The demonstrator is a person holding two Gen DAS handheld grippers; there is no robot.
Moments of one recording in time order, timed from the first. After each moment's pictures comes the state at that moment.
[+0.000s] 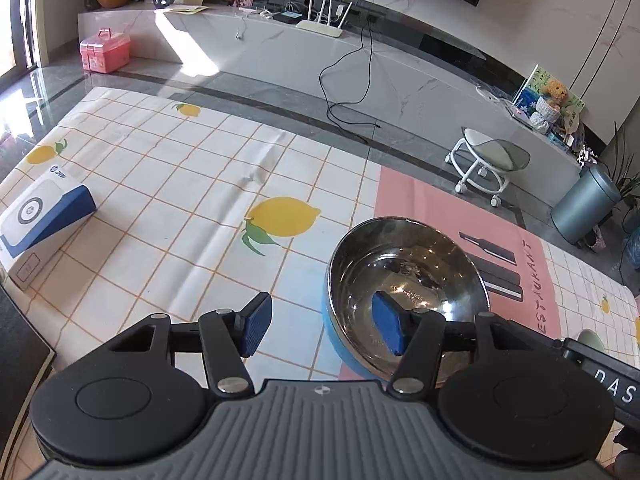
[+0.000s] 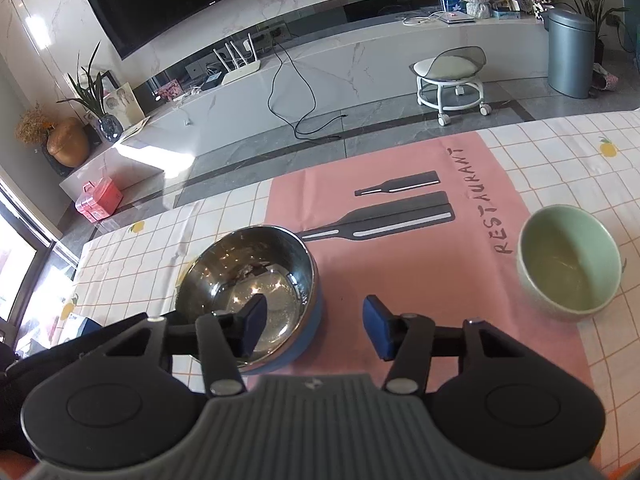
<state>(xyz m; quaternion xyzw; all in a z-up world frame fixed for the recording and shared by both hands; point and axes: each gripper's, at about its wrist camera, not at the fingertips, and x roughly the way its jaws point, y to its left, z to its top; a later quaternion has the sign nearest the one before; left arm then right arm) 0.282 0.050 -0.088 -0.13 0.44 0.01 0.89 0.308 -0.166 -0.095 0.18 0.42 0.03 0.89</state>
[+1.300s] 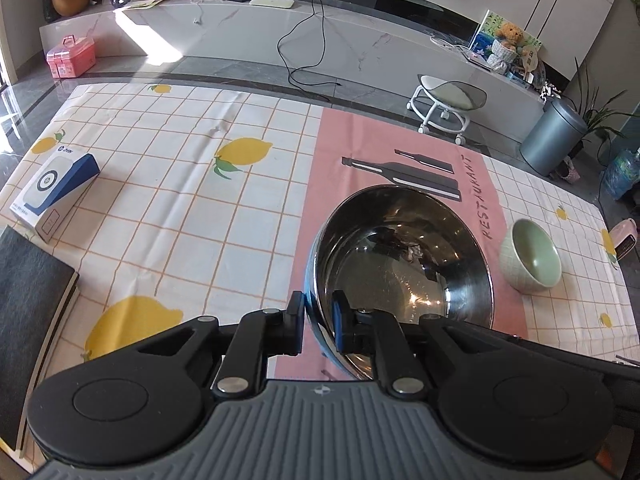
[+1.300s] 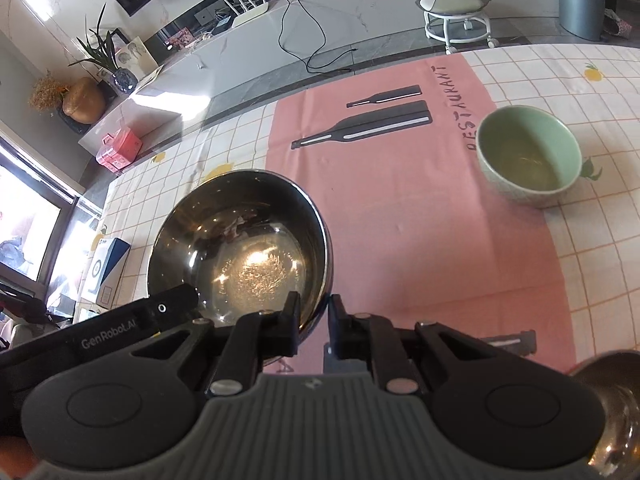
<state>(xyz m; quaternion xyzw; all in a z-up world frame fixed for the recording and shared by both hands) 0.189 0.014 -0.047 -0.08 0.48 -0.05 0.87 0.227 -0.197 -0.086 0.21 0.50 0.08 0.84</state>
